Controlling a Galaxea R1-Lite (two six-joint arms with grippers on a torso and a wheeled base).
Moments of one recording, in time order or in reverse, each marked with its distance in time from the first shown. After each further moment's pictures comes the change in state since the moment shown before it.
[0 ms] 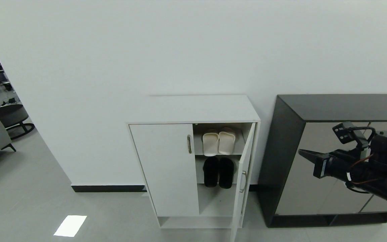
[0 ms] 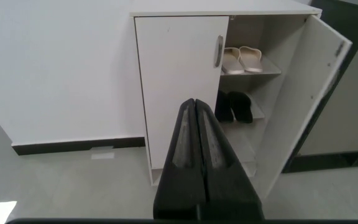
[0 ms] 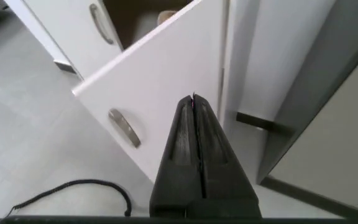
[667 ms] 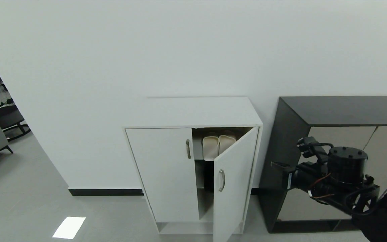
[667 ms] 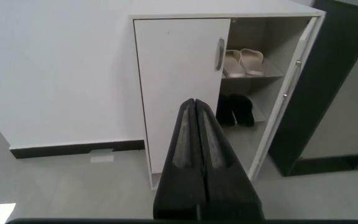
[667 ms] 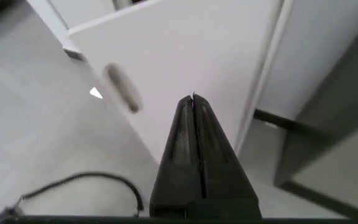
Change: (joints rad) left arm 0.000 0.000 0.000 0.000 -0.002 0.001; right arm 0.226 0.188 0.018 -0.205 -0.194 0.066
